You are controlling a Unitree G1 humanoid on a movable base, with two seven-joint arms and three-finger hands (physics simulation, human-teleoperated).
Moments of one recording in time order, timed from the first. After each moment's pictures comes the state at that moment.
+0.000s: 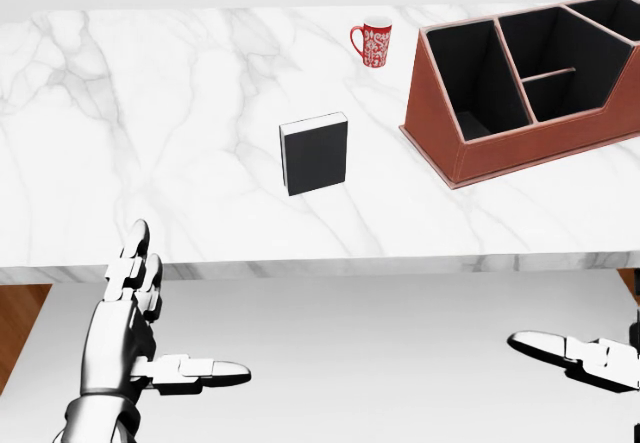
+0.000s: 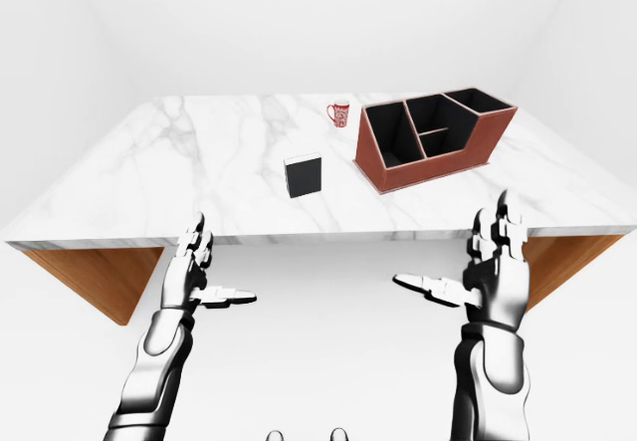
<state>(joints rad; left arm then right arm) -0.01 0.02 0.04 0.03 0.00 -0.02 -0.03 0.14 -0.04 -0.38 -0.46 0.19 0.09 0.02</state>
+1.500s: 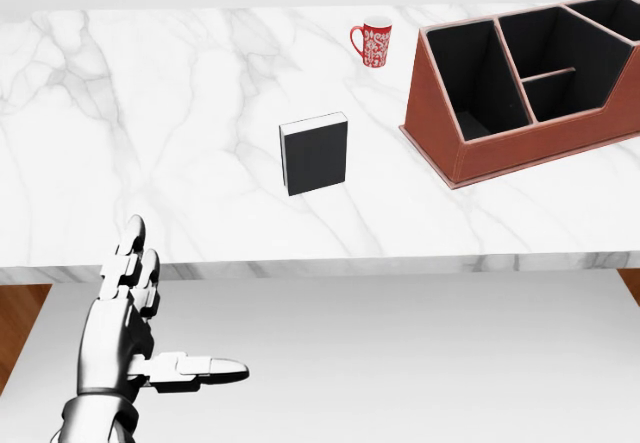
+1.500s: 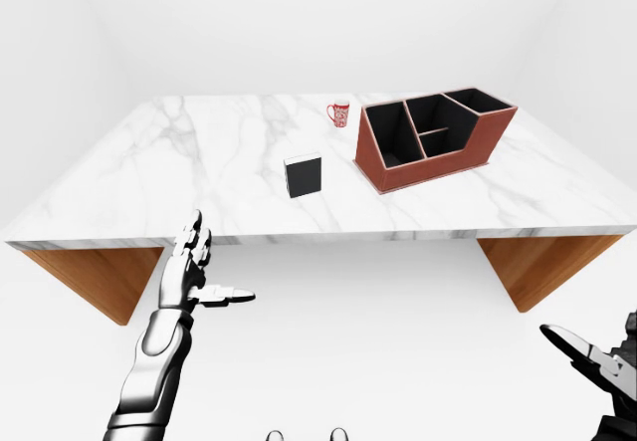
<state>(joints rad) -0.01 0.02 0.04 0.03 -0.01 -0.04 -0.03 0.25 -0.05 -0.95 -0.44 0.63 0.09 0.12</state>
